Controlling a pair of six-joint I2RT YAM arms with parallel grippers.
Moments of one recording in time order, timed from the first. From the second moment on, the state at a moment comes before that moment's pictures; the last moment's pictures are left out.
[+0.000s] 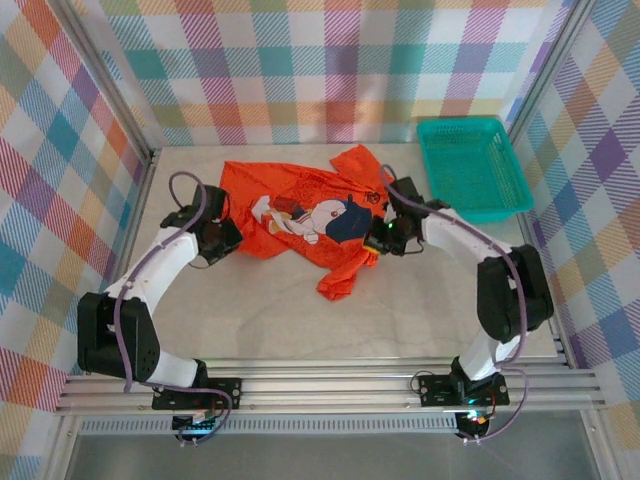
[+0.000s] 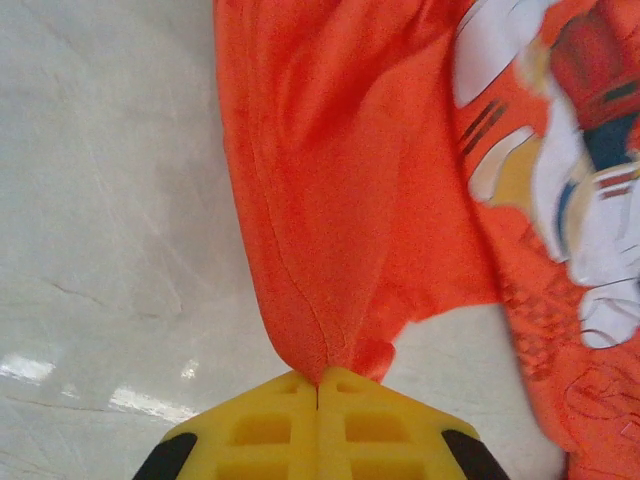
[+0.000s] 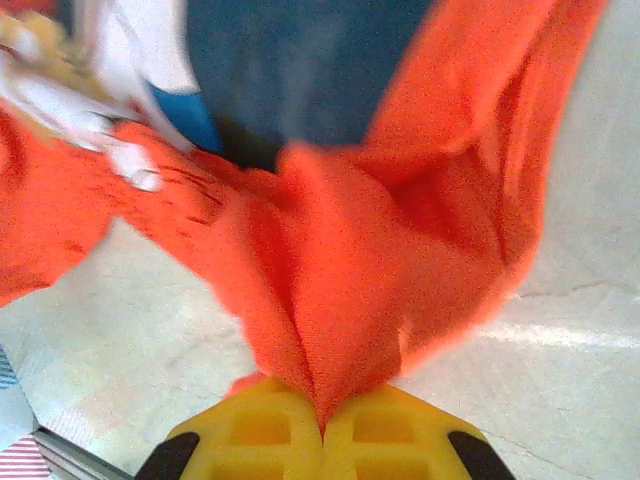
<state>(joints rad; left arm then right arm) -0.16 1.42 1.11 -0.78 0.00 -0.73 0.38 1.65 1.22 -0.66 -0.38 0.71</state>
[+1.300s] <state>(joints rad) 0.02 1.30 1.91 -0.78 0.04 -0.63 0.18 1.31 1.91 -0.75 -0.39 0.43</state>
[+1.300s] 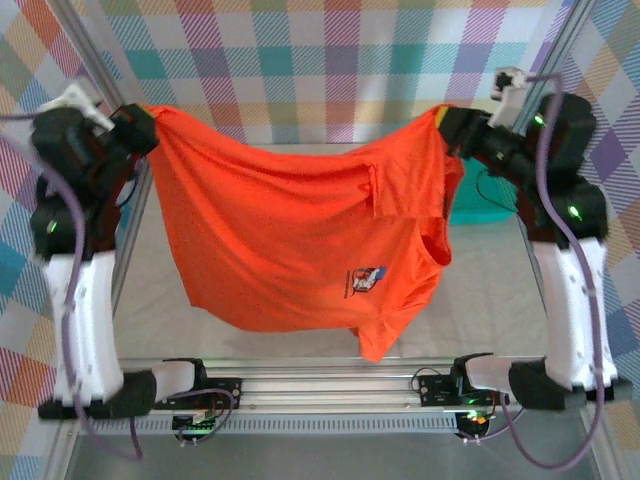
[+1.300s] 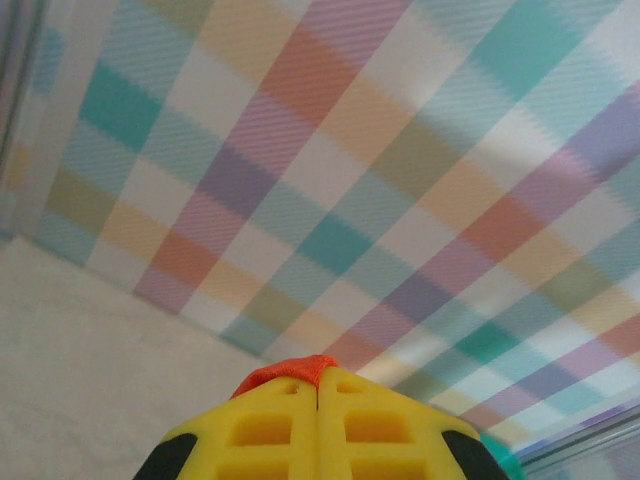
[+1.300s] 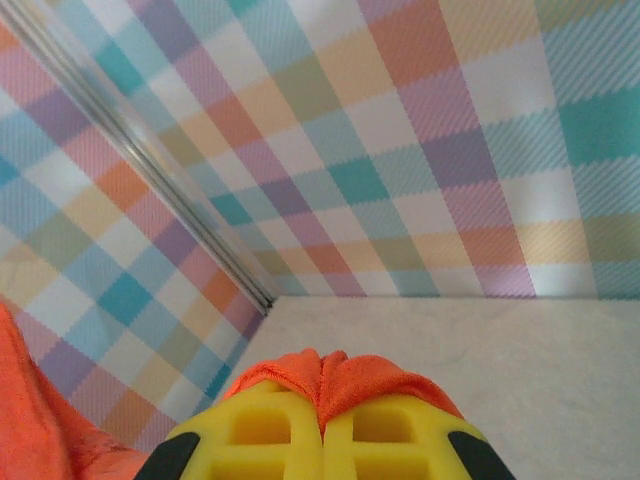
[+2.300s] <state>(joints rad) 0.15 1.20 1.18 -0.54 0.30 -0.74 0.10 1.41 1.35 -0.52 -0.67 0.66</state>
